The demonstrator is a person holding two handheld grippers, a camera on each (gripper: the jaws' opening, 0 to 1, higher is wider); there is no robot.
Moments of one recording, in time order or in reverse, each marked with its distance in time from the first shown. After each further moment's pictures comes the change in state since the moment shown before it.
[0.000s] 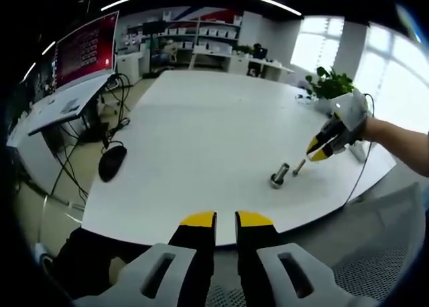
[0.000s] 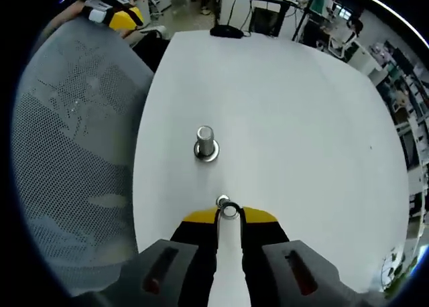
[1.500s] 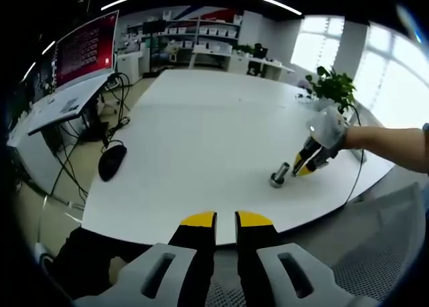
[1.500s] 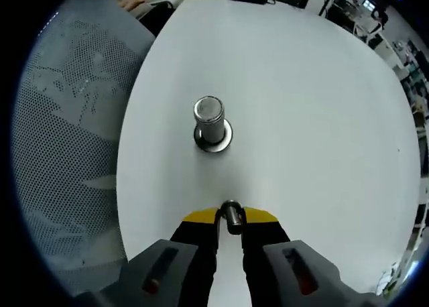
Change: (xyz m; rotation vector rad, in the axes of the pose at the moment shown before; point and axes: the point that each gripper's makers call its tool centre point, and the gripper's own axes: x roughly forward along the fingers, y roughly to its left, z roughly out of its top) left arm 0.001 0.000 -0.001 0.000 0.007 -0.002; right arm 0.060 0.007 -0.016 -0.037 0.164 0.075
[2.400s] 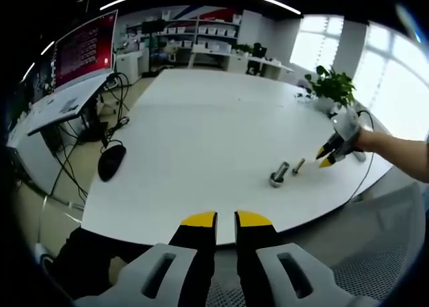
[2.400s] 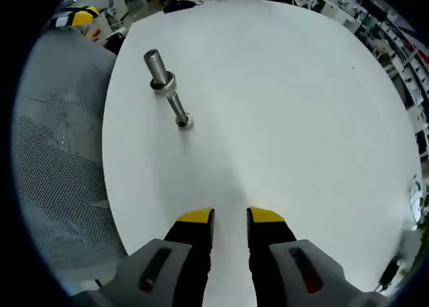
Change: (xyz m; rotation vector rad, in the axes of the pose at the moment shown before) left arm 0.000 -0.001 0.000 0.003 -0.002 -0.002; right arm -0.030 -0.025 -0.118 0.361 -0.054 -0.104
